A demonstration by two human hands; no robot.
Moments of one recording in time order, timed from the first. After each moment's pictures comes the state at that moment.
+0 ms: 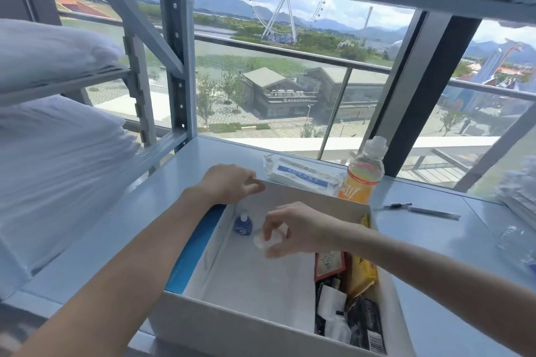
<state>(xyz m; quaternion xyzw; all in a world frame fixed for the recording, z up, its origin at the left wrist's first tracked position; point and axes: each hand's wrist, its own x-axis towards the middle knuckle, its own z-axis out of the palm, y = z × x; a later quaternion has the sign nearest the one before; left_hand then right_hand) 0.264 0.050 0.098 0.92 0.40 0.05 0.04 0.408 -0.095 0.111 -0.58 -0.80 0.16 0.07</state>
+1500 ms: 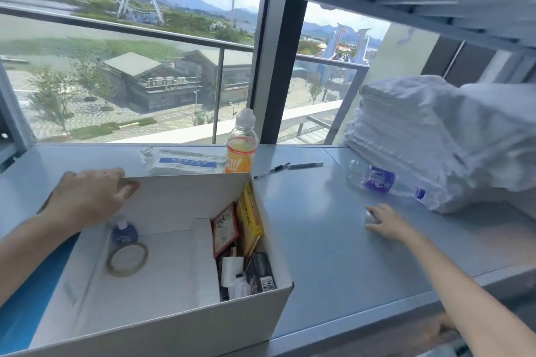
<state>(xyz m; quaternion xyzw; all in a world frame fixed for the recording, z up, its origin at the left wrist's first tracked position) 0.276 0.066 0.068 0.90 0.40 0.14 -0.06 0.712 -0.341 0.017 -0.96 -0.26 0.08 0.02</state>
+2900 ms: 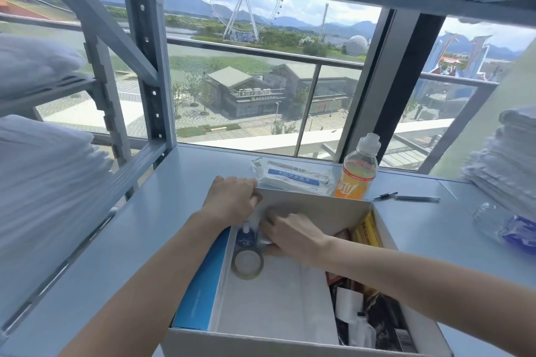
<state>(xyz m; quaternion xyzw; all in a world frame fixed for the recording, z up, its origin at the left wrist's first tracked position) 0.269 0.045 0.088 0.92 0.37 0.12 0.02 0.392 -0.058 0.056 -0.62 -0.78 -0.09 -0.07</state>
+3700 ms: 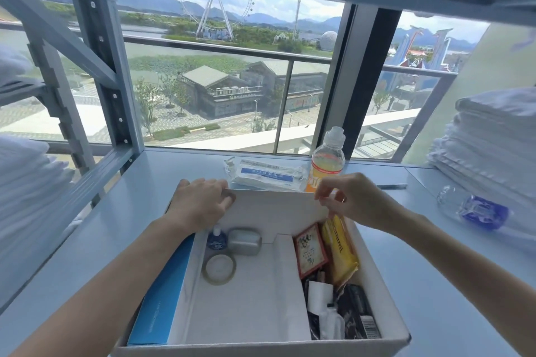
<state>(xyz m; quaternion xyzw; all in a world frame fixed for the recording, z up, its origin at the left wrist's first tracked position) 0.270 0.045 0.085 0.93 0.36 0.13 0.00 0.495 -0.146 0.137 -0.69 -0.69 0.03 0.22</state>
